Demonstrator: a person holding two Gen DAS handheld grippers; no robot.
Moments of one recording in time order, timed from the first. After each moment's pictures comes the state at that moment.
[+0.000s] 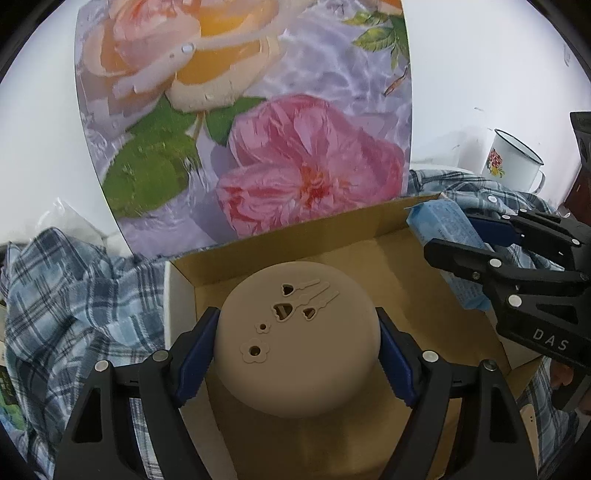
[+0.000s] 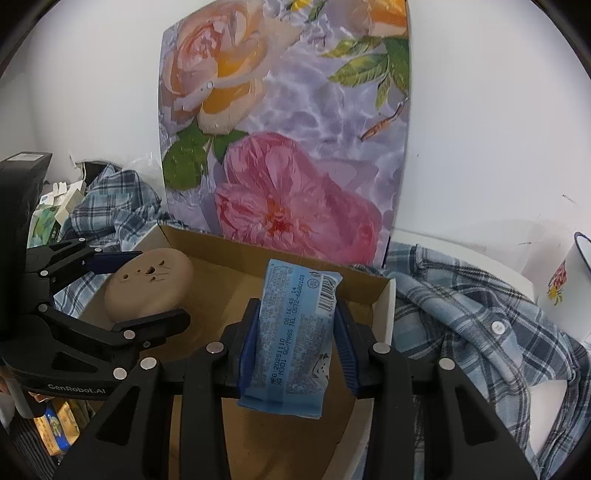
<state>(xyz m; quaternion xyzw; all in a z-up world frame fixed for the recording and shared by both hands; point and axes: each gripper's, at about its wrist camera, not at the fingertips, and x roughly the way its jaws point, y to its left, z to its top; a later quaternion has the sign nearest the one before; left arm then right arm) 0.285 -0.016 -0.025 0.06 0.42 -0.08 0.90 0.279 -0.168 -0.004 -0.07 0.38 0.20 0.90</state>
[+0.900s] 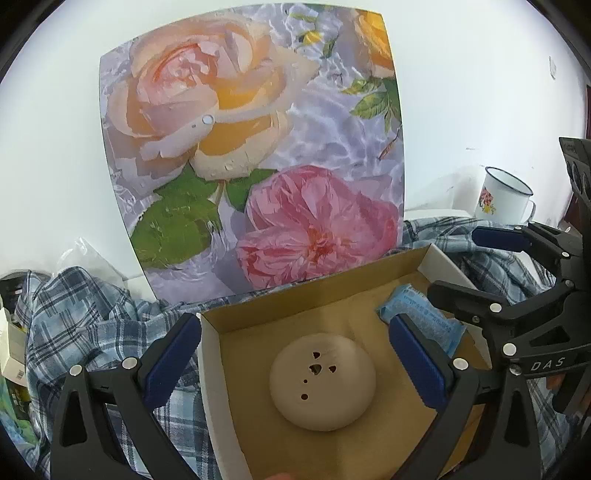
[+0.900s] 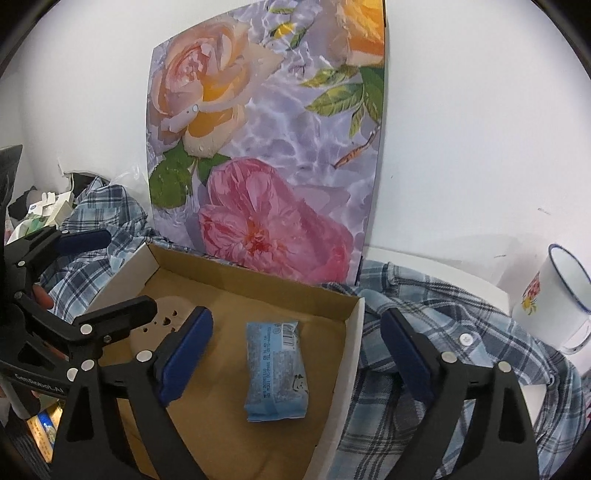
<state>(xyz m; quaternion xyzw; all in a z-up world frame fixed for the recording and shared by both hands) 0.270 -0.016 0.005 0.06 0.34 -0.07 0.94 0.276 -0.175 0.018 -0.08 0.35 0.16 0.92</state>
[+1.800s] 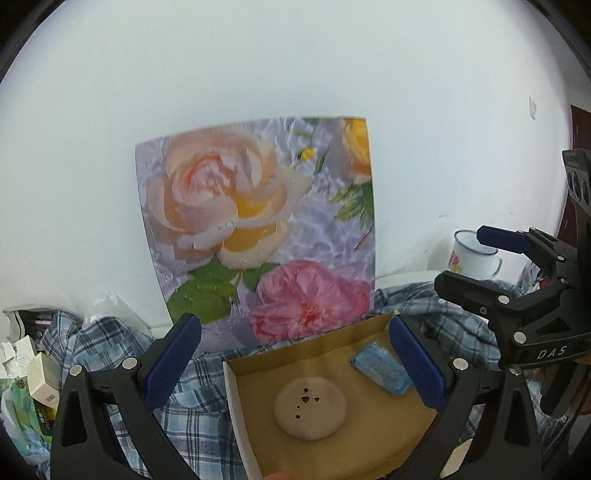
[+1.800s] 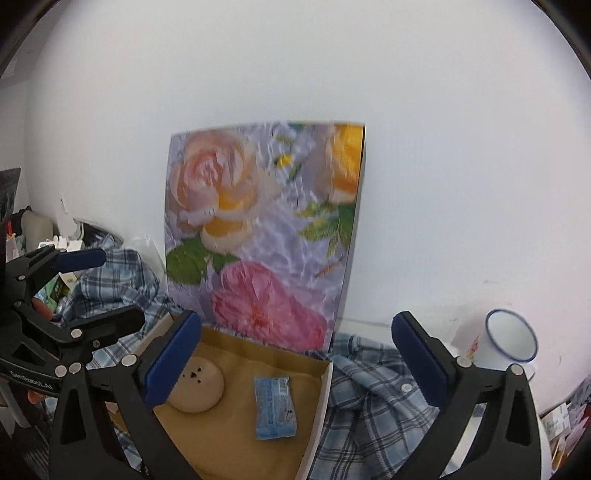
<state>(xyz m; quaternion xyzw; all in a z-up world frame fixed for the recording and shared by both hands) 0.219 -0.004 0.084 0.05 0.24 -0.09 0.97 0.229 -0.176 0.111 -0.08 0.24 0.14 0.96</state>
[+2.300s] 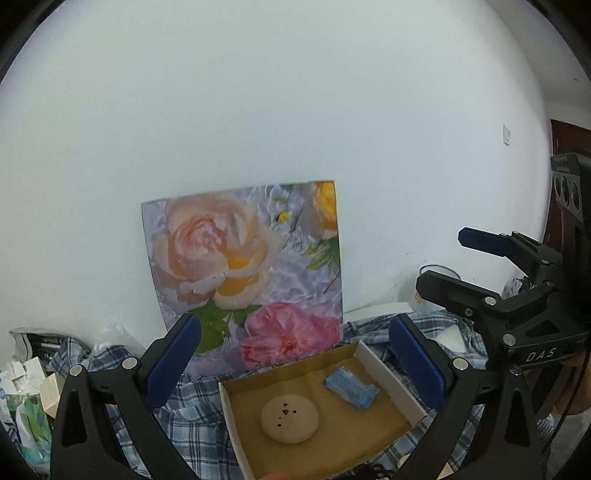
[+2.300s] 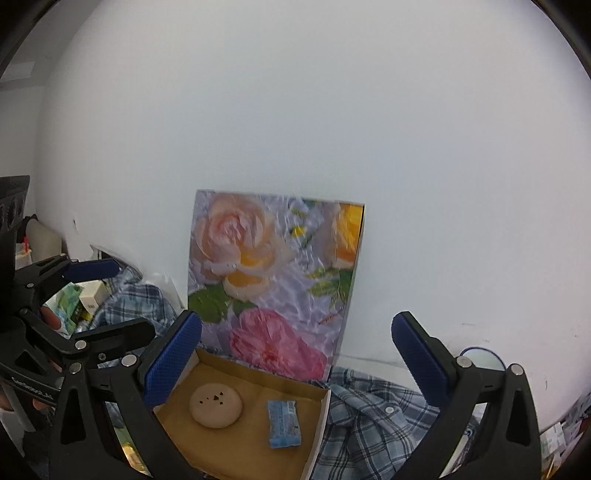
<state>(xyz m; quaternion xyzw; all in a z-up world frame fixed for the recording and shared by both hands) 0.168 -0.007 0.140 0.04 0.18 -0.13 0.97 0.179 -0.167 0.173 -0.09 0.17 0.15 0.97</state>
